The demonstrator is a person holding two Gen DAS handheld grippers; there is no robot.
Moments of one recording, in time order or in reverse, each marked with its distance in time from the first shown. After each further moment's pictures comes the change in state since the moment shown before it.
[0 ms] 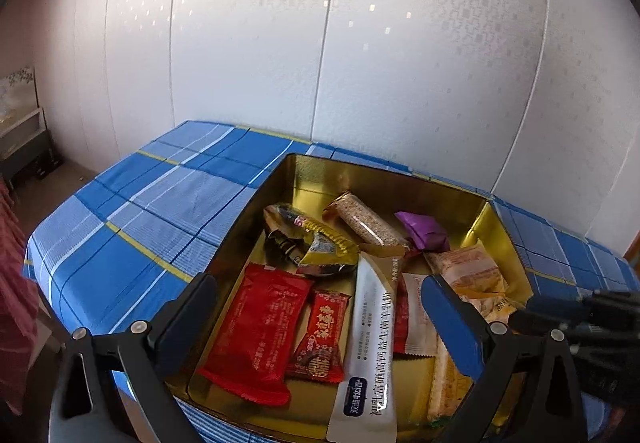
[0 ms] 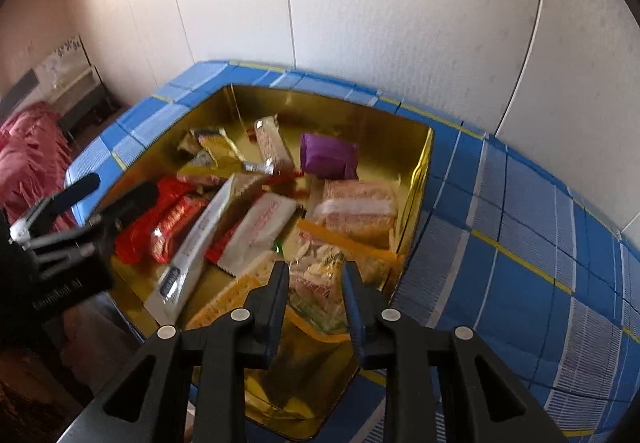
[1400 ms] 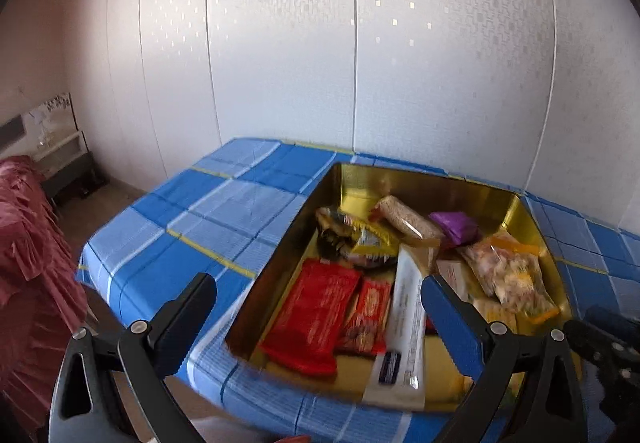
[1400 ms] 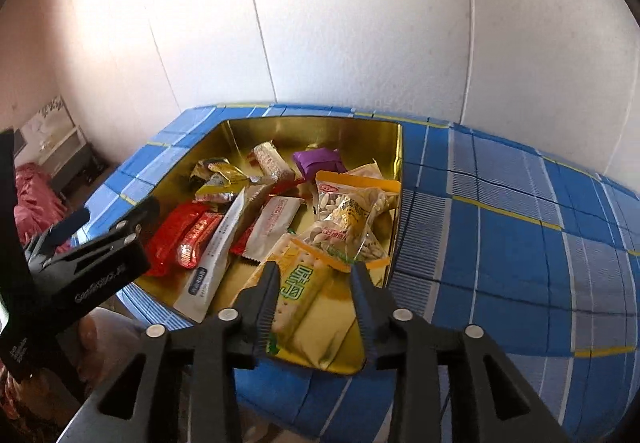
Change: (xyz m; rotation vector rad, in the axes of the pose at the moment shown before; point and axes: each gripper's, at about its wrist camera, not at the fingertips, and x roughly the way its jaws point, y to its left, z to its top) left arm -0.036 0.008 -0.013 0.044 -0.048 0.148; right arm -0.050 0.013 -0.049 0.184 -0.183 -0.036
